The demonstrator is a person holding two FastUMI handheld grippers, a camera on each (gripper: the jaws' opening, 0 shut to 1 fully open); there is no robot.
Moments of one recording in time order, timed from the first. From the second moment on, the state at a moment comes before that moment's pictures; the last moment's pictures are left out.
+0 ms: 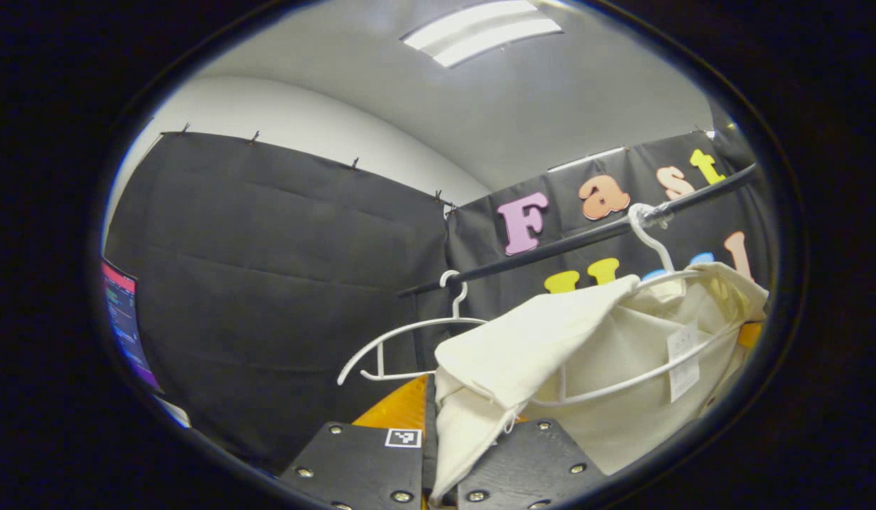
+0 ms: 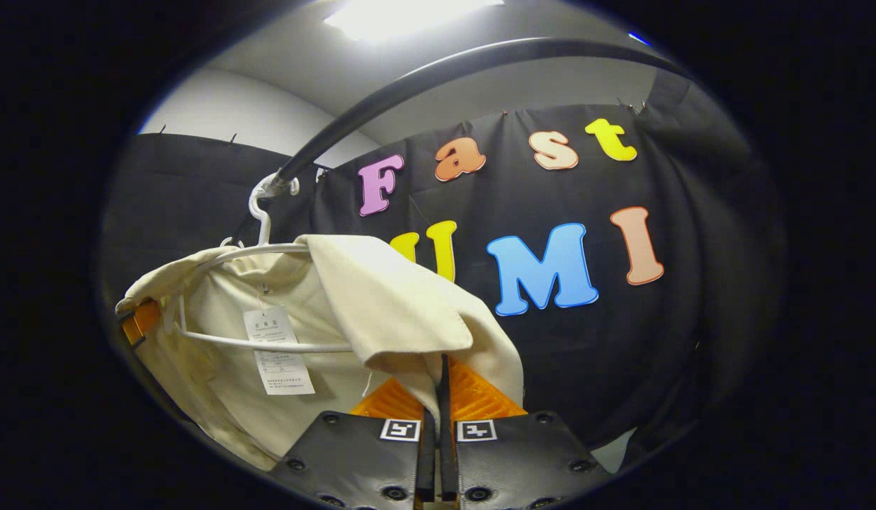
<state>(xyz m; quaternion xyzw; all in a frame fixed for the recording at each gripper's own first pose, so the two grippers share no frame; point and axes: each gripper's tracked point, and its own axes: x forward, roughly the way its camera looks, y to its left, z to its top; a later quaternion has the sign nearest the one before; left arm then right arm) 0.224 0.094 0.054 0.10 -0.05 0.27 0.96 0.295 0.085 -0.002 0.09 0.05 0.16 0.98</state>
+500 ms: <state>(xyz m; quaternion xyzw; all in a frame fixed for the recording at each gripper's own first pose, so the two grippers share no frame) 0.248 0.104 0.058 0.08 -0.05 0.24 0.97 0.310 0.074 0.003 0.18 0.06 0.17 0.97</state>
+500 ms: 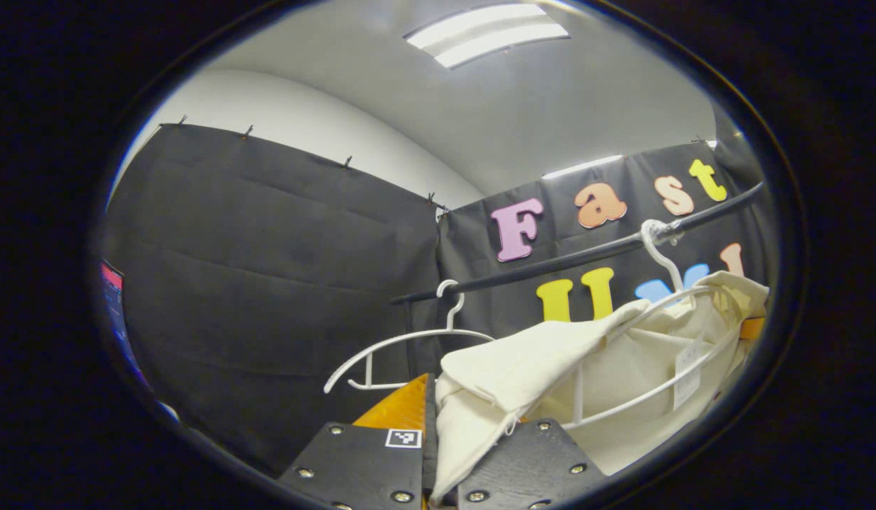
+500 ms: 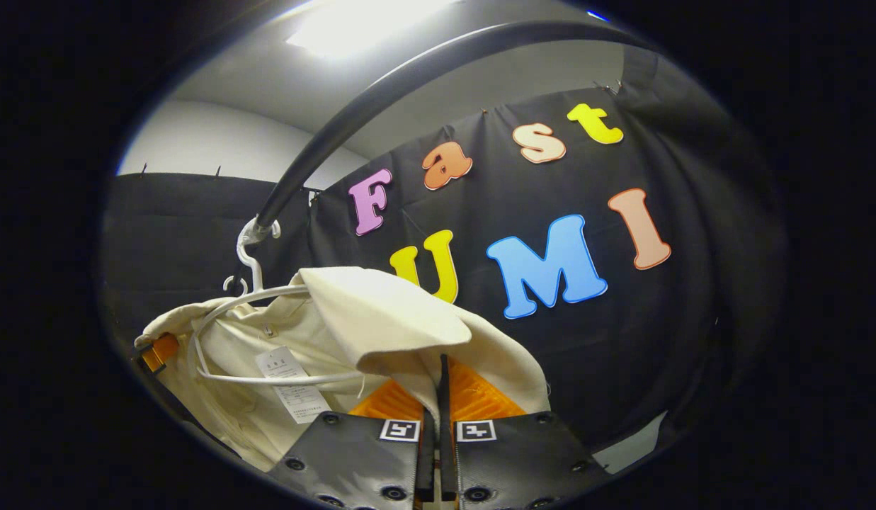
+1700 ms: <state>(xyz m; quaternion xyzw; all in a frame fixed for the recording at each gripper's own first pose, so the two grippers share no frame) 0.267 0.131 0.035 0.06 0.01 0.22 0.97 0.282 0.085 -0.036 0.18 0.13 0.29 0.93</state>
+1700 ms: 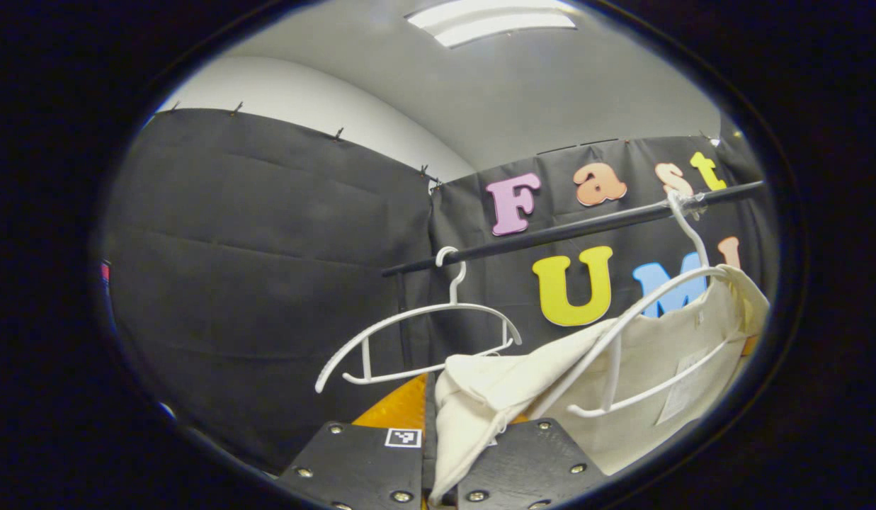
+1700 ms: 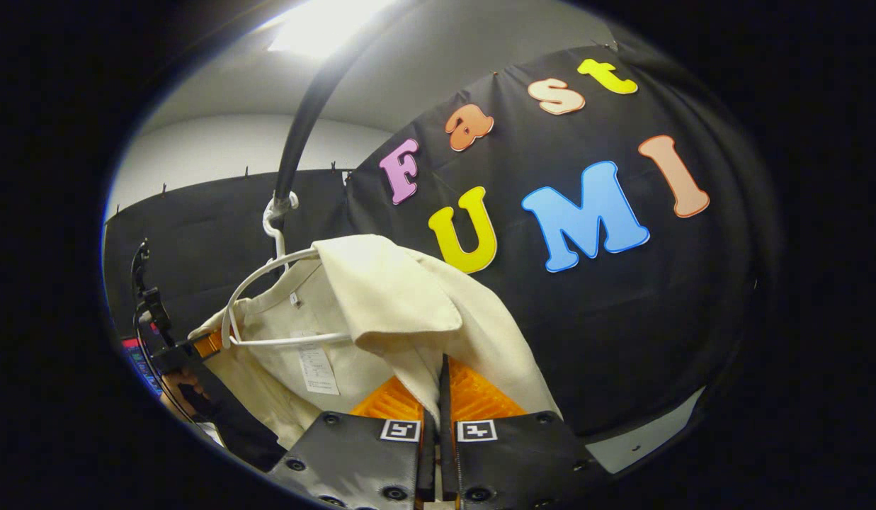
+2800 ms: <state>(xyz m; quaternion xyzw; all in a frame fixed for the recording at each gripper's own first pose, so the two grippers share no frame) 0.251 0.131 0.030 0.07 0.01 0.24 0.97 0.271 0.144 -0.029 0.13 0.08 0.26 0.95</state>
